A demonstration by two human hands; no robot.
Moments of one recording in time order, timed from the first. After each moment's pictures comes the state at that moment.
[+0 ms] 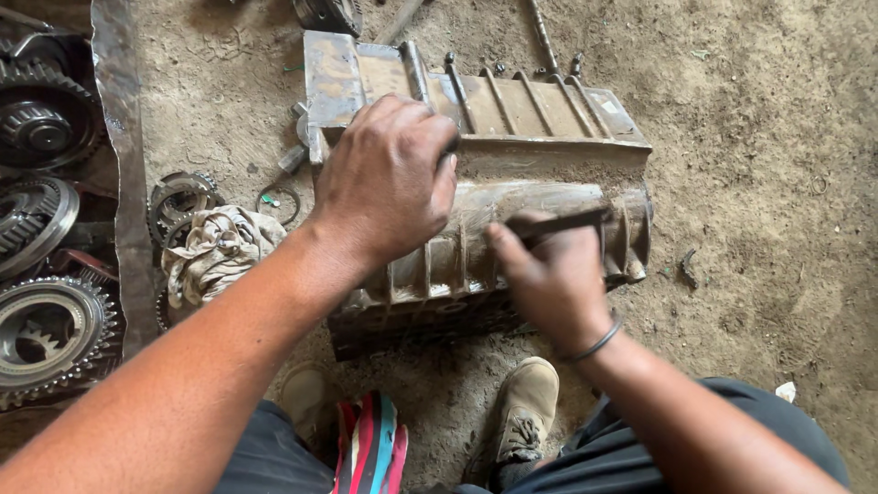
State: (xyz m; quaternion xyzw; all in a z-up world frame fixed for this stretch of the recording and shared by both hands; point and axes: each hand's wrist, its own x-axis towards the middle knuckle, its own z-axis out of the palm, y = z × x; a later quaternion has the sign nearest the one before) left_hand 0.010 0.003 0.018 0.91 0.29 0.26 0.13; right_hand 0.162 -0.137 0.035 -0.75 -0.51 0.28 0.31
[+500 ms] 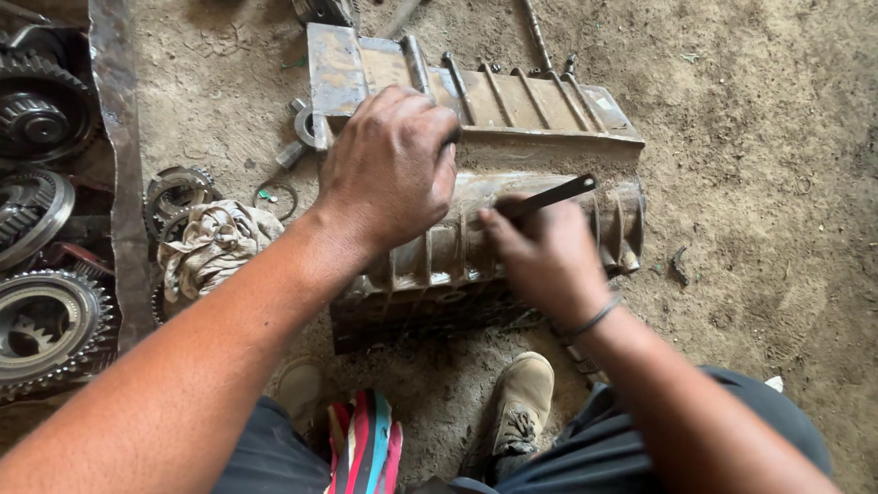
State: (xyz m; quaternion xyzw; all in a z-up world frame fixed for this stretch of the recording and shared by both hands) left_hand 0.010 0.001 0.015 0.91 0.29 0.27 0.14; right_hand 0.167 -0.135 0.036 -0.77 -0.52 0.27 0.24
